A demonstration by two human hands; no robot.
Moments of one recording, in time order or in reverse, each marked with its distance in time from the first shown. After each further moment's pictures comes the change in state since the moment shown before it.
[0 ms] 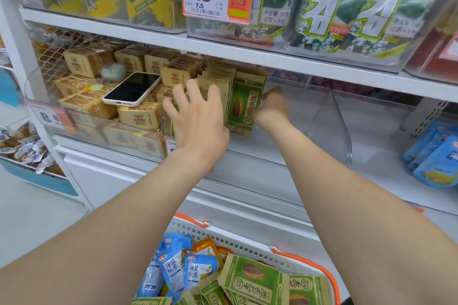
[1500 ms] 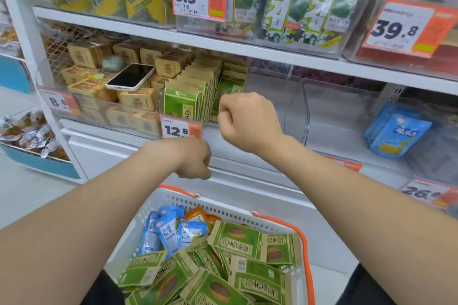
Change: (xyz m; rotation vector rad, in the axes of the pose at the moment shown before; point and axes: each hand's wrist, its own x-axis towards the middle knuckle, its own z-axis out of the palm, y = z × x) left_hand -0.058 -0.024 -0.042 0.050 -1.062 0.366; right_hand -0.163 -0.001 -0.066 -0.378 0.145 -0.927
